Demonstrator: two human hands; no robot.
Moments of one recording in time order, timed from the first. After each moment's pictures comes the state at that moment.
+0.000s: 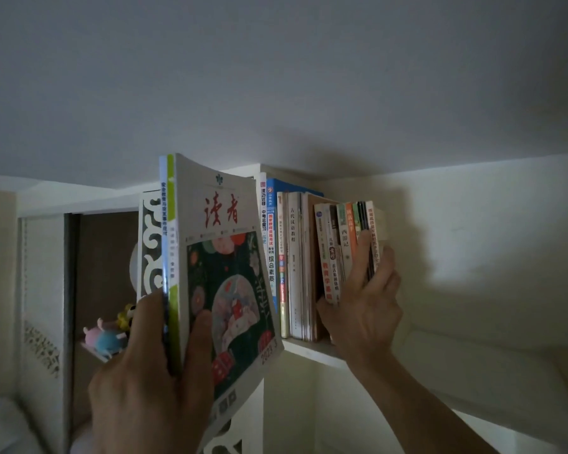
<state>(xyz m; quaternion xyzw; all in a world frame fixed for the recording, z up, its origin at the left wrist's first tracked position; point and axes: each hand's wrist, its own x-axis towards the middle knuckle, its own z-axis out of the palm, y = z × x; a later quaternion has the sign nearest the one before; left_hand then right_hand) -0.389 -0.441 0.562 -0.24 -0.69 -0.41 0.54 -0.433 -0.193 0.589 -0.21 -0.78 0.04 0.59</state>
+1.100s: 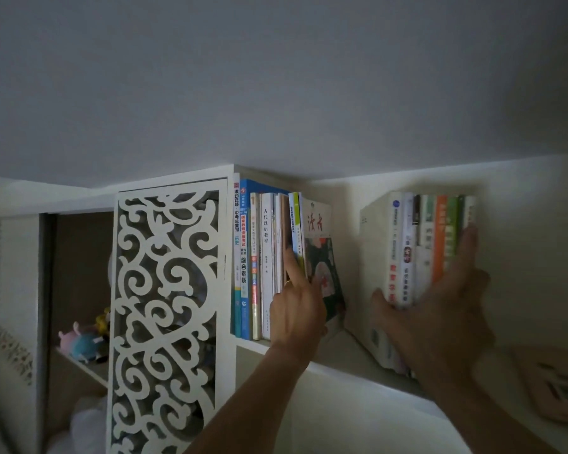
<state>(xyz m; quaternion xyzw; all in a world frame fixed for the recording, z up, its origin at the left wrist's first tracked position) -0.485 -0.222 0.579 -0.29 -0.75 -0.47 0.36 -0.332 -0.130 0.599 -0.24 -0.71 0.17 0.64</state>
